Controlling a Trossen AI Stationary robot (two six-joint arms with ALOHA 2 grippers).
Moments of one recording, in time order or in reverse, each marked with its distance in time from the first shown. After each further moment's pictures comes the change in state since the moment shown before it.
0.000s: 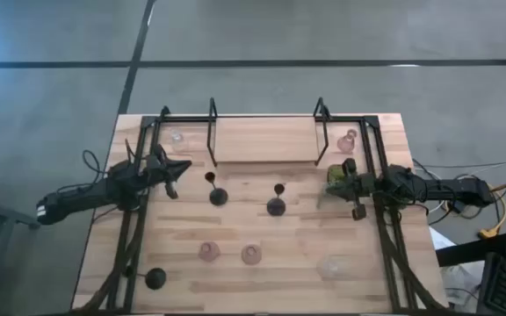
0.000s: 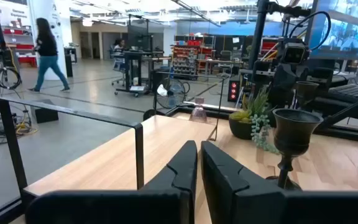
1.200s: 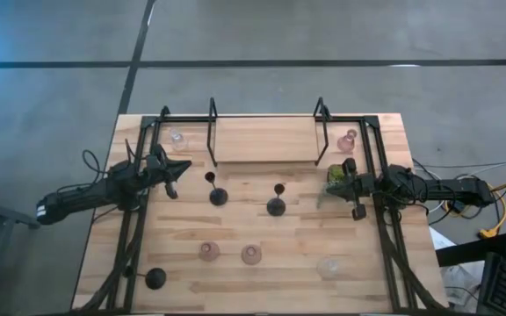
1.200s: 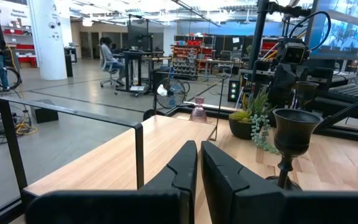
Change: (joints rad) left arm 0.000 0.000 0.000 0.000 0.000 0.000; right arm 0.000 0.000 0.000 0.015 0.000 -0.007
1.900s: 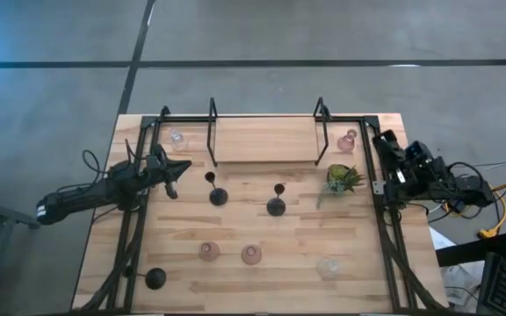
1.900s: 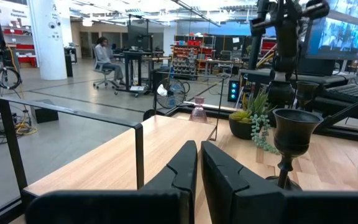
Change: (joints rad) left arm 0.000 0.000 0.000 0.000 0.000 0.000; right arm 0.000 0.034 0.149 0.656 0.338 0.287
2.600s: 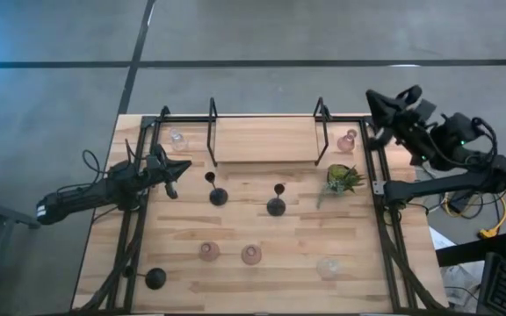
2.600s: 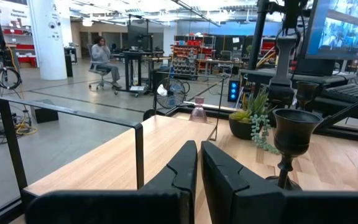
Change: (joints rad) left arm 0.000 0.000 0.000 0.000 0.000 0.000; right arm 0.000 0.535 0.843 -0.686 0.378 -0.524
